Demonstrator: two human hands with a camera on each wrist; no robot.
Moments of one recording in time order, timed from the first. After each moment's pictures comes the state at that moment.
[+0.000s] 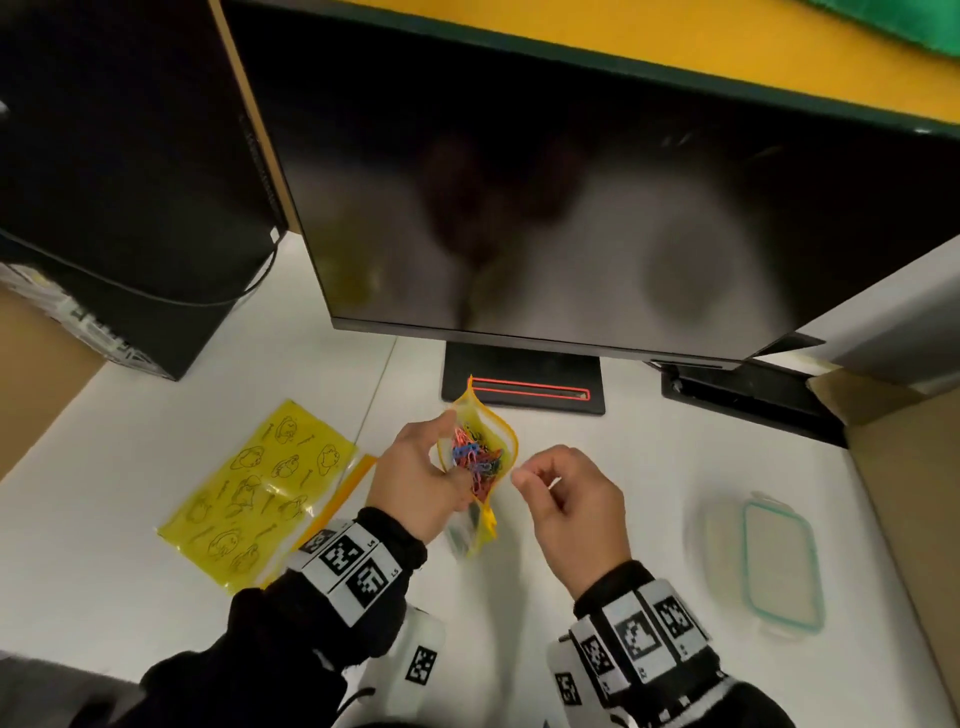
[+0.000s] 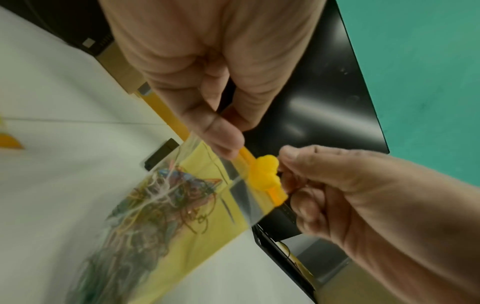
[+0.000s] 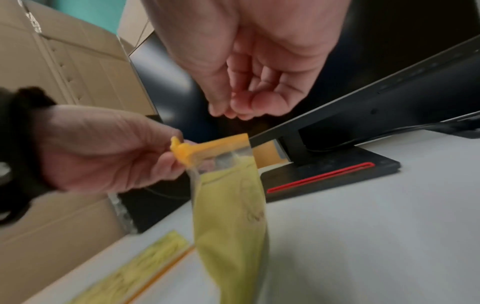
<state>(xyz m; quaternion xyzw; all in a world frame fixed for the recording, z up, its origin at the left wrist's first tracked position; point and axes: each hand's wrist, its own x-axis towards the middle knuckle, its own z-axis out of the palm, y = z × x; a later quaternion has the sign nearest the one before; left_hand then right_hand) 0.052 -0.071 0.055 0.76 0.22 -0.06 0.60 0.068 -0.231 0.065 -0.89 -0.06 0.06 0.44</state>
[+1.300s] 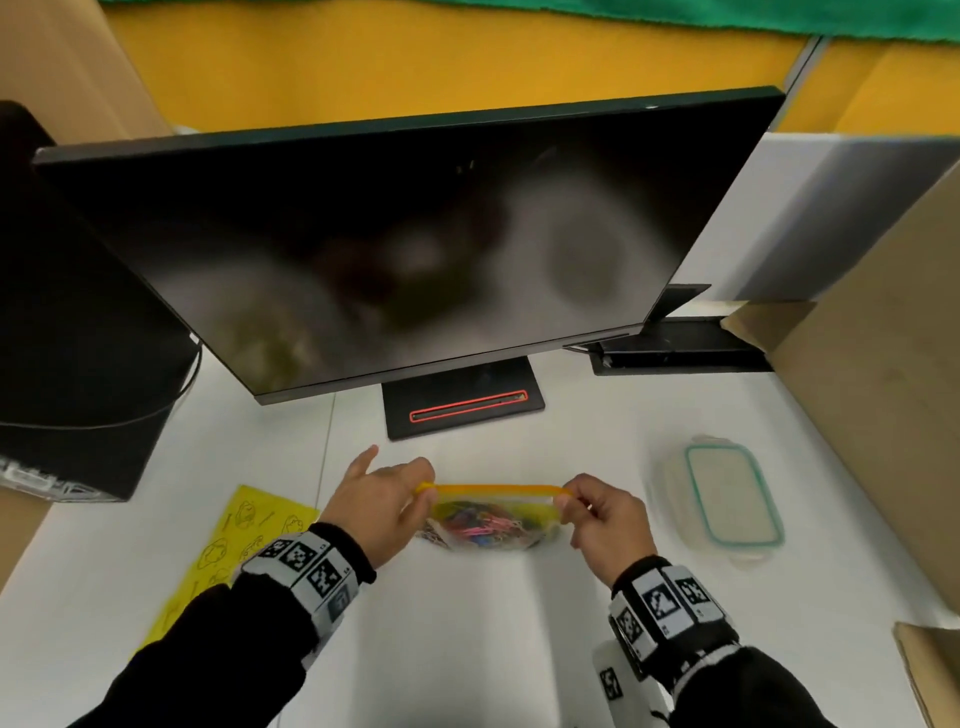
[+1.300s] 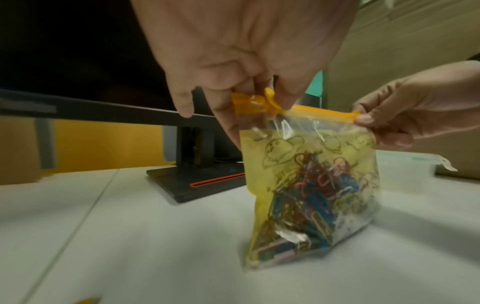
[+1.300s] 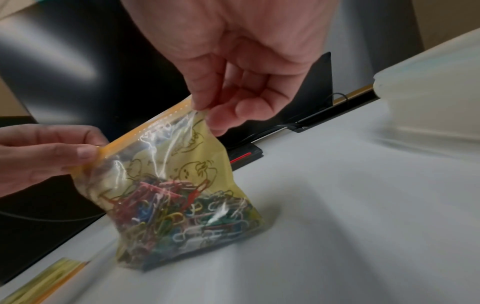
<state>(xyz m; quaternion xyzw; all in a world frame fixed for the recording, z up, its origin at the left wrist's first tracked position) 0.077 -0.059 0.038 0.97 -0.15 -0.10 0.15 0.062 -0.319 0.019 -0.86 0.11 0.09 0.49</state>
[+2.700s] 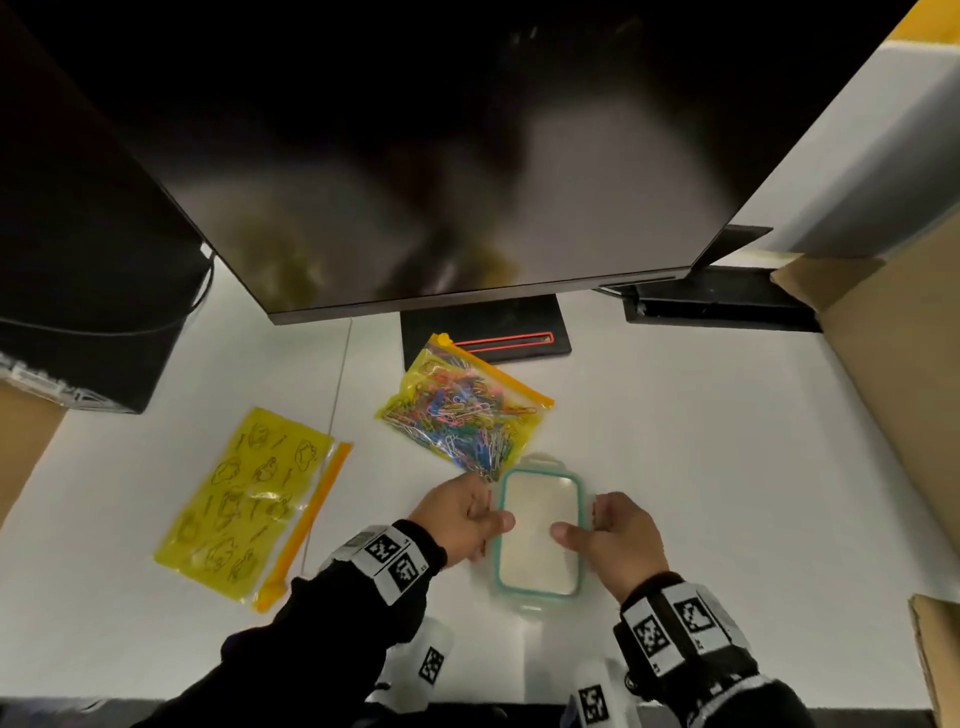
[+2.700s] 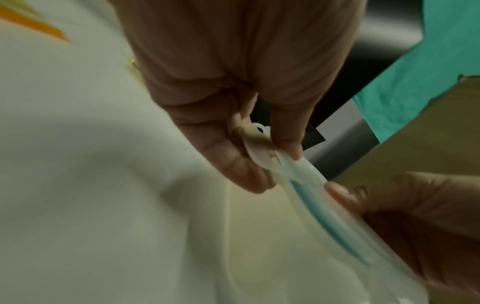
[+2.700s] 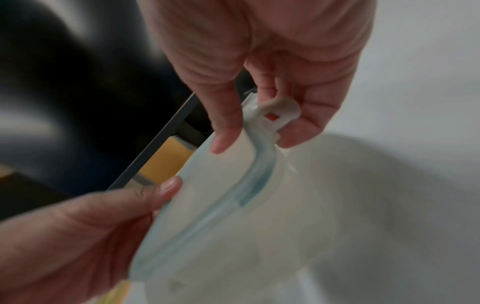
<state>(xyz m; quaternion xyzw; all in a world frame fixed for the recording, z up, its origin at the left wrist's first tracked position) 0.025 -0.115 -0.012 0.77 0.11 -0.33 0.54 0.013 -0.310 0.004 -0.82 0.26 0.21 0.47</state>
